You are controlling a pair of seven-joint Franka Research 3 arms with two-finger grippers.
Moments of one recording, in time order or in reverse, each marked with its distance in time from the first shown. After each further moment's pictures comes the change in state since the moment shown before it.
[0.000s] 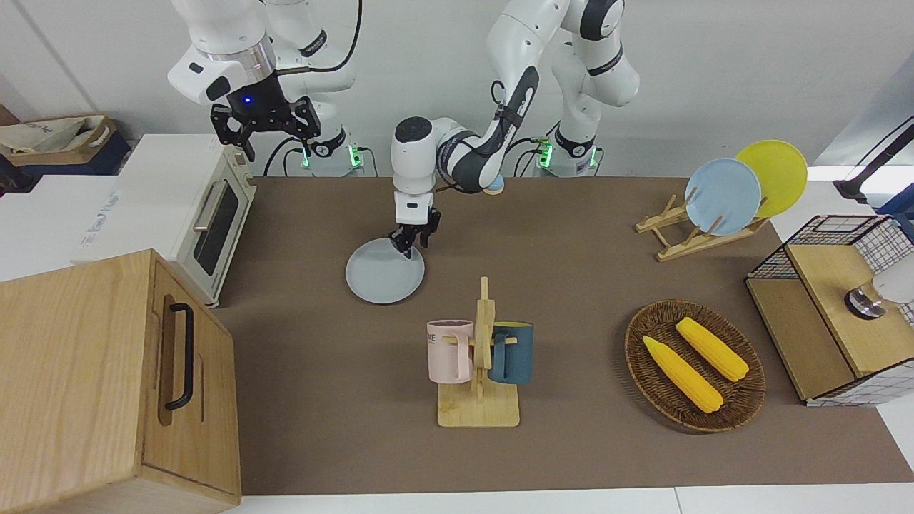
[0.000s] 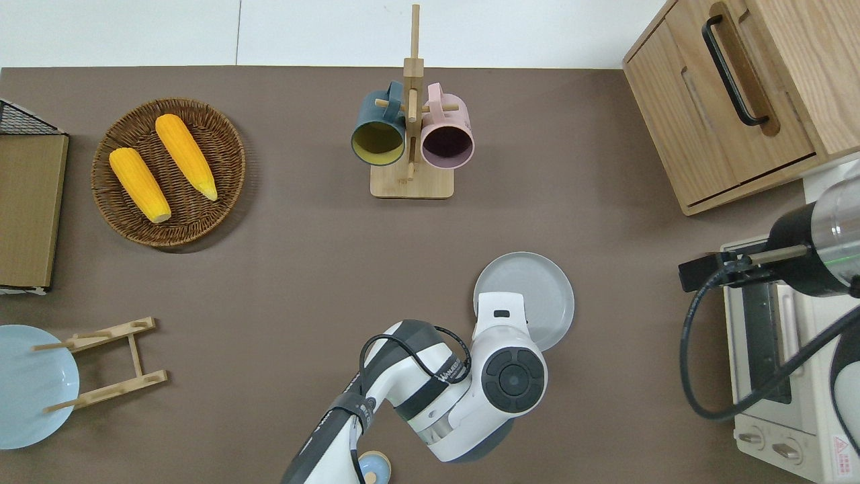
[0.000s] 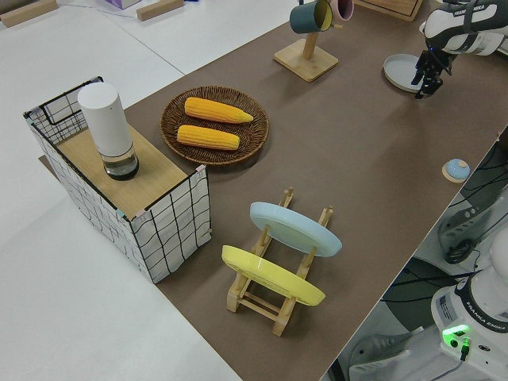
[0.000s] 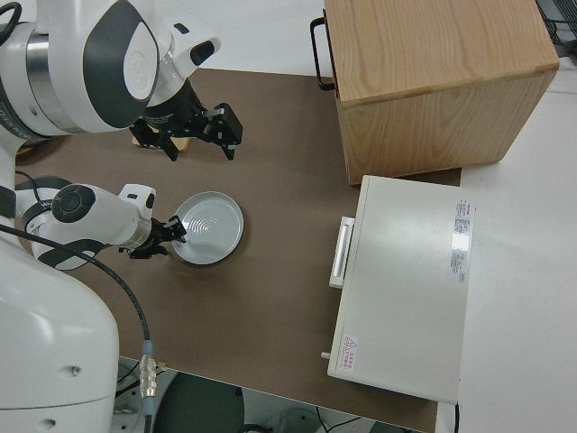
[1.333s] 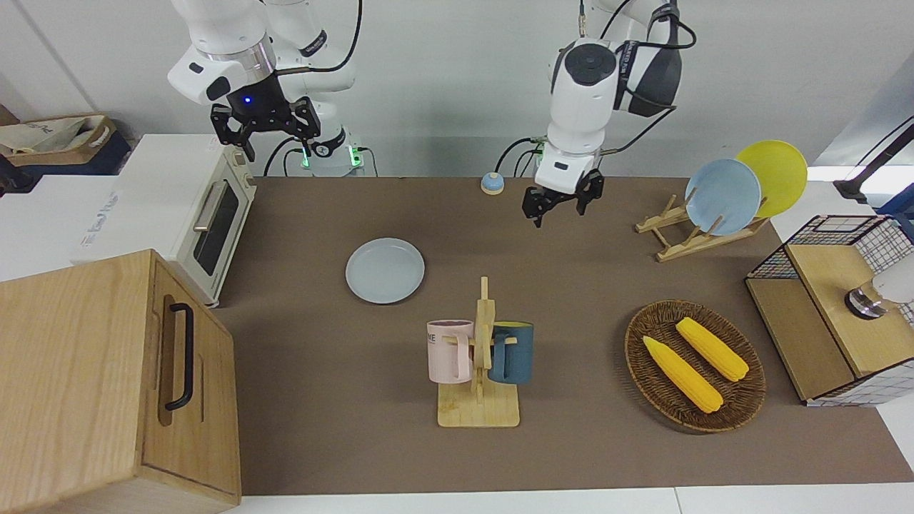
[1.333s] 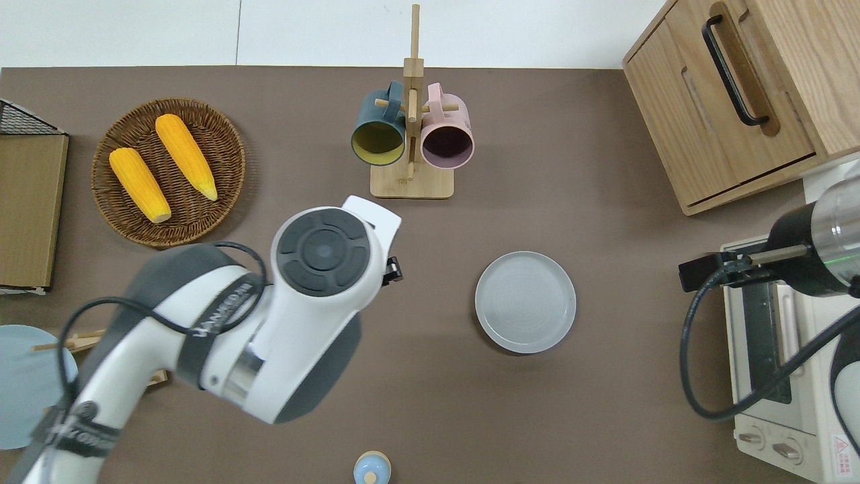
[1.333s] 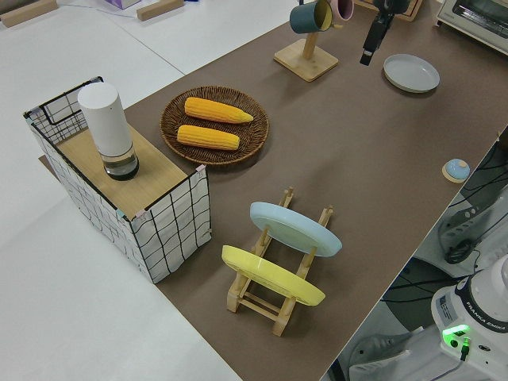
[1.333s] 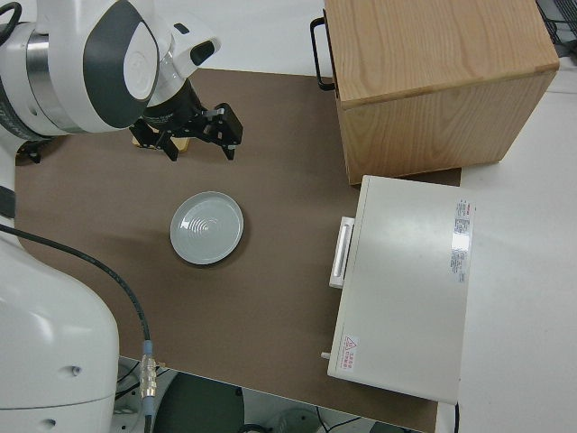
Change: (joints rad) left arm 0.472 -0.388 0.027 0.060 -0.012 -0.593 1.023; right arm 0.000 0.000 0.000 0.000 0.000 0.000 0.000
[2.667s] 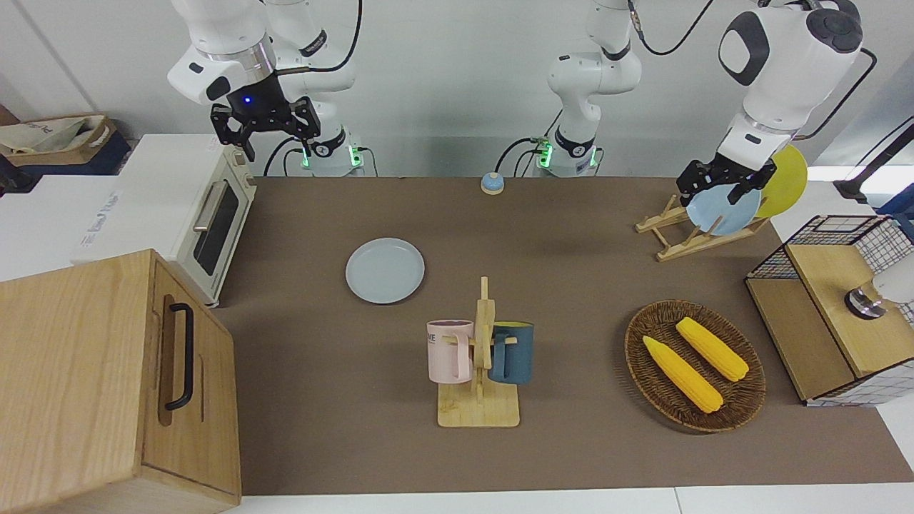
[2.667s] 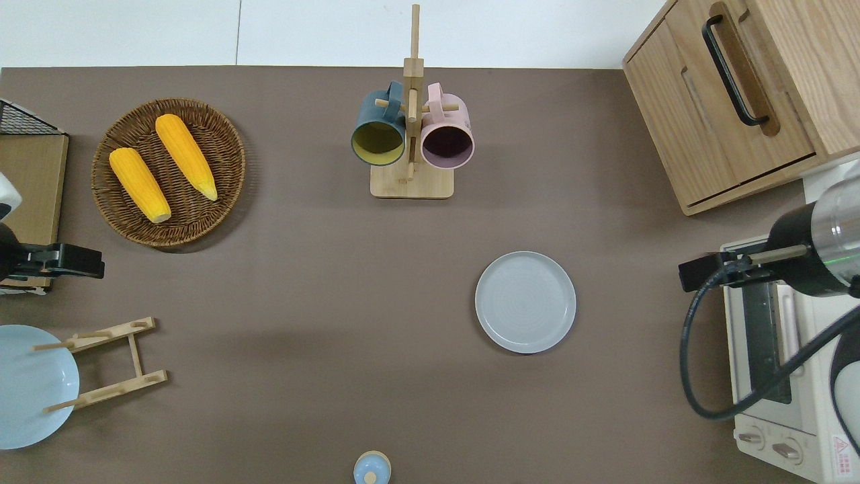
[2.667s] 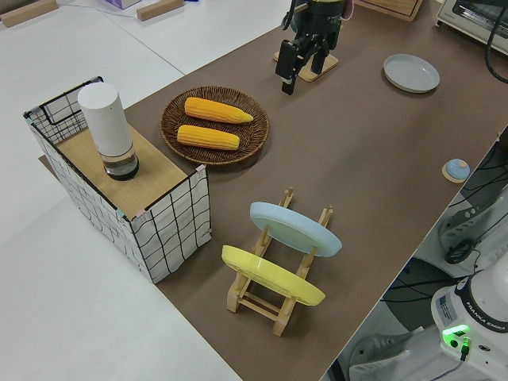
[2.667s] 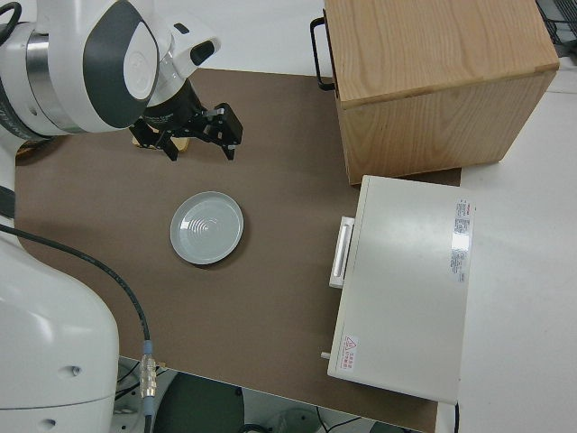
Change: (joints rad) left arm 0.369 -0.053 0.101 0.060 -0.041 -0.086 0.696; right arm 0.000 0.000 0.000 0.000 0.000 0.000 0.000
